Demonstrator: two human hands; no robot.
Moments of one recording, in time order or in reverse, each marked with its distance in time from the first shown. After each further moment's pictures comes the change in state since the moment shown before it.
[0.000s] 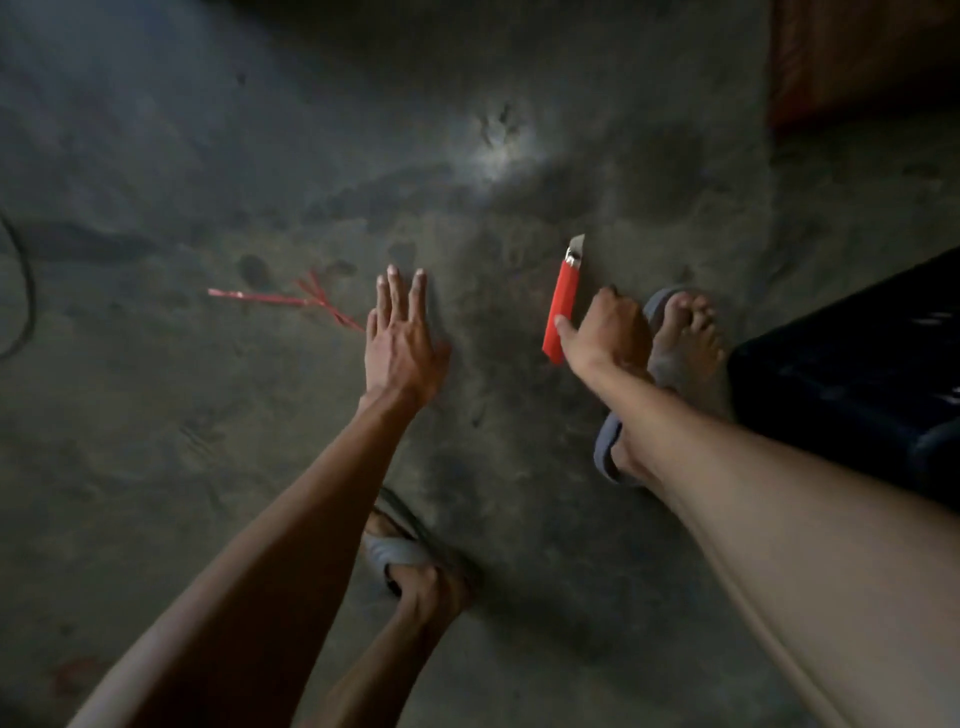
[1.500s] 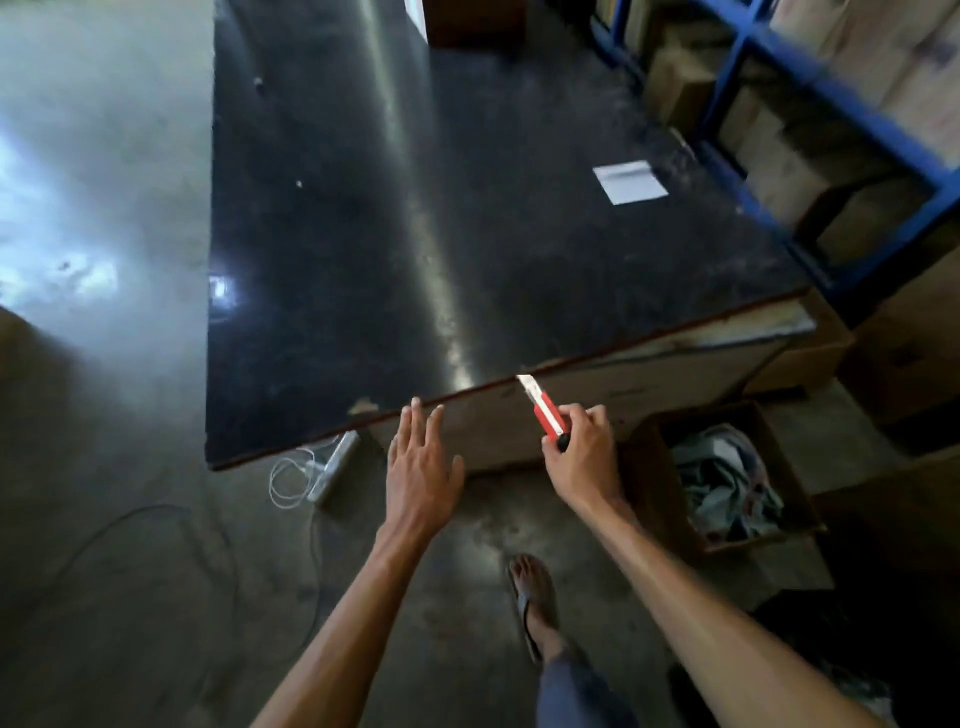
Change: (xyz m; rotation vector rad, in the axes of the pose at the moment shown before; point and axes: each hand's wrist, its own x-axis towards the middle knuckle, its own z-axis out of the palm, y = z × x) left_hand -0.310 0.036 -0.727 -0.192 0.586 0.237; right_hand -0.454 -0.276 -0.584 0.474 0.544 -0.552
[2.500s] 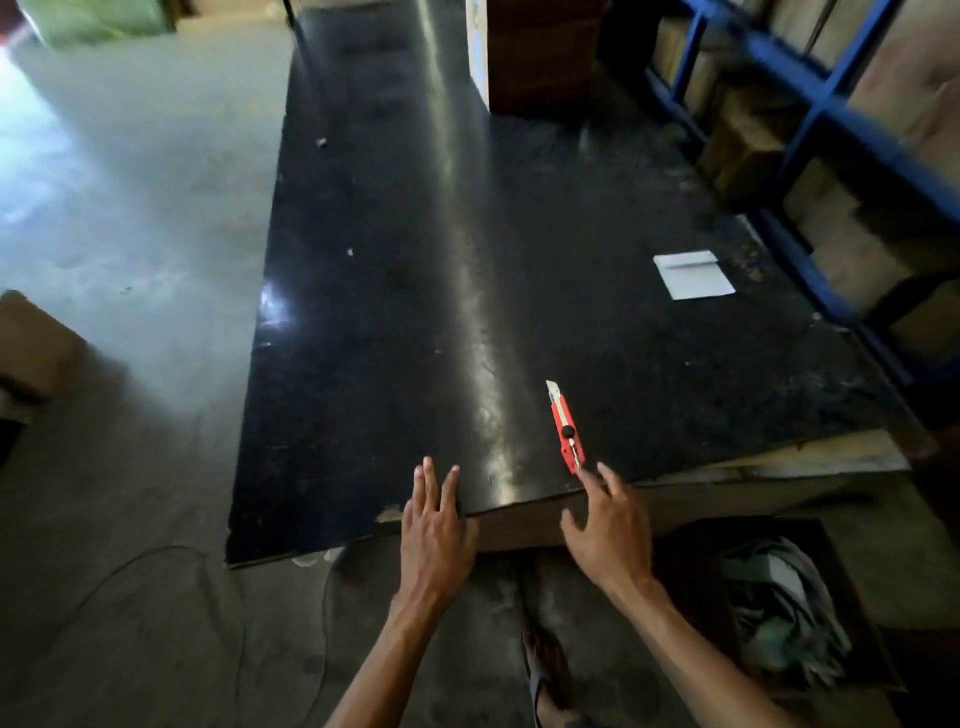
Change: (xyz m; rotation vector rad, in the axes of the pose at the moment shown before) left_hand 0.108 -0.014 -0.022 -0.006 -0.051 -0.123; right_hand 0.117 -0.045 0.016 -0.317 -0.163 -0.147
